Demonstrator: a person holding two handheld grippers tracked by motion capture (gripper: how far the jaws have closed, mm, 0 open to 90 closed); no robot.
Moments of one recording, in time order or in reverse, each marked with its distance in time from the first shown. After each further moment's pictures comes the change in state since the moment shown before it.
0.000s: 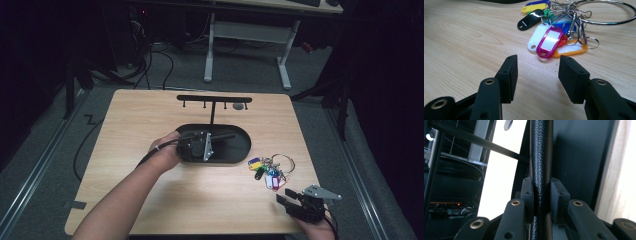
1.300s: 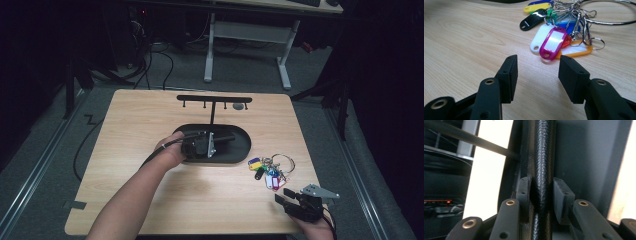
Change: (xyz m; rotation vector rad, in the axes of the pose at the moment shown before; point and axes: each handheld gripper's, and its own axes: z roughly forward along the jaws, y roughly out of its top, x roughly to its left) left arm -0.006 -0.001 0.035 0.033 -0.062 -0.019; right arm 0.001 0.002 0.004 0.005 0.015 0.001
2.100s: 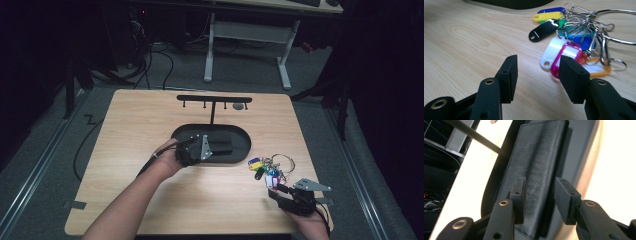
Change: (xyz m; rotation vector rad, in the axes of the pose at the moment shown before) left arm -0.012 -0.012 -0.038 -0.090 -0.057 -0.196; right arm 0.005 0.015 0.017 0.000 0.040 -0.034
